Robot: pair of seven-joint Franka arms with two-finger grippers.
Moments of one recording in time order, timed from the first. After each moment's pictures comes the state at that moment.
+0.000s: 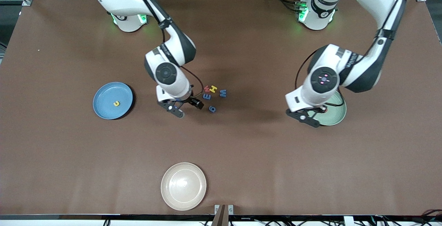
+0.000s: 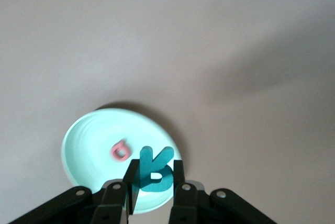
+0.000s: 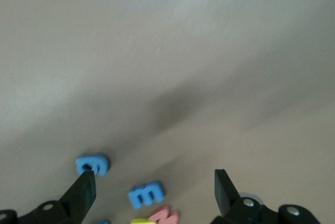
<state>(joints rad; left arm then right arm) 0.06 0.39 -0.42 -1.81 0.34 1.96 -0.04 0.57 0.57 0.08 -1.76 0.08 2.30 1.20</state>
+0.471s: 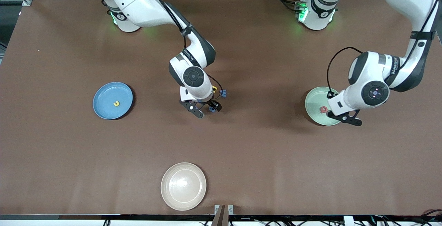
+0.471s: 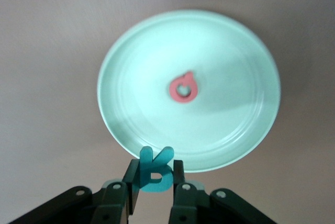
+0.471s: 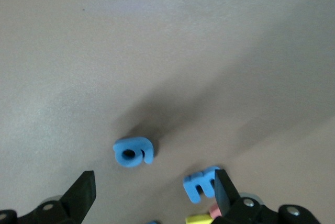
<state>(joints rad) 0.30 0.37 -0.42 -1.98 0.31 1.98 0.04 0.64 0.76 0.07 -1.57 0.07 2.31 1.32</state>
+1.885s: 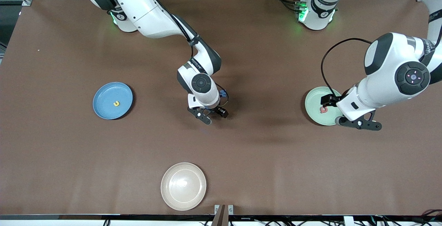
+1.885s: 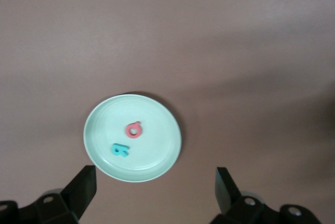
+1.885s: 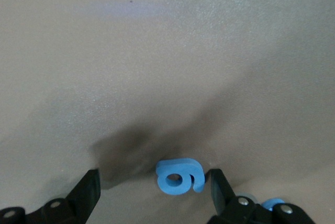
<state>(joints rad) 0.31 0.37 -0.62 -1.59 0.20 1.77 -0.18 0.66 0.87 0.07 -1.45 0.05 2.37 1.32</state>
